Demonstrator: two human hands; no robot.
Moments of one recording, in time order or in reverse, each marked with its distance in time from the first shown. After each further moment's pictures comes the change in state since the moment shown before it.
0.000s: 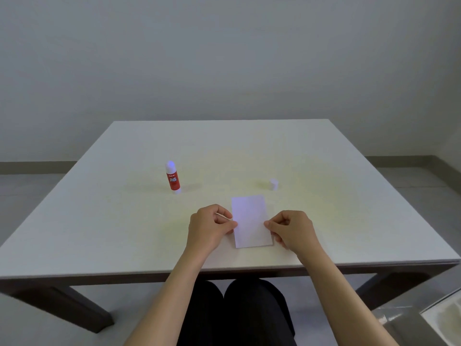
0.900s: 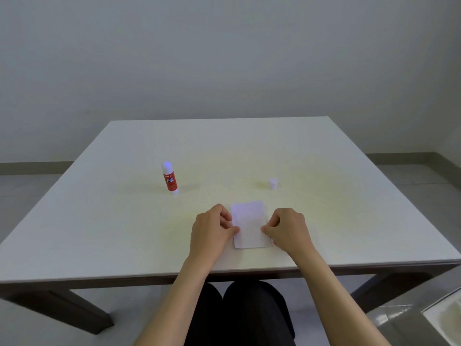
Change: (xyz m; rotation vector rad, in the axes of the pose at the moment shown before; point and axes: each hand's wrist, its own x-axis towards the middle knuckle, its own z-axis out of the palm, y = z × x) left_hand 0.006 -0.011 0.018 0.239 0.080 0.143; right_hand 0.004 -0.007 0.008 -0.327 0.008 -0.092
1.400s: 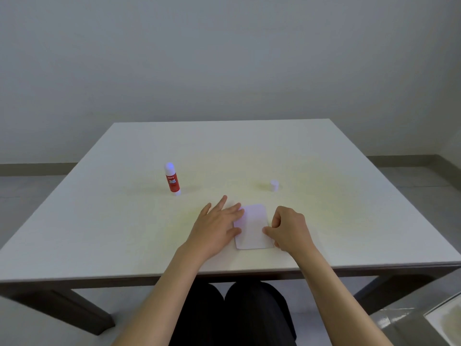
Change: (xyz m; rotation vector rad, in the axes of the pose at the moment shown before) left_hand 0.018 -0.004 -0.012 0.591 -0.377 0.371; right_hand 0.002 -0.001 -0.001 -0.022 0.002 -0.017
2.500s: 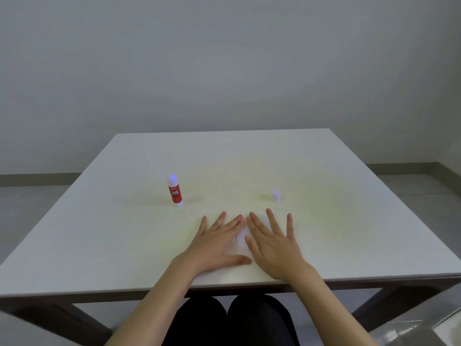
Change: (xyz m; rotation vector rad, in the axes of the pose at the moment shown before) left_hand -0.006 -0.015 0.005 -0.083 -0.194 0.037; right_hand 0.001 0.009 0.035 -0.670 -0.128 -0.378
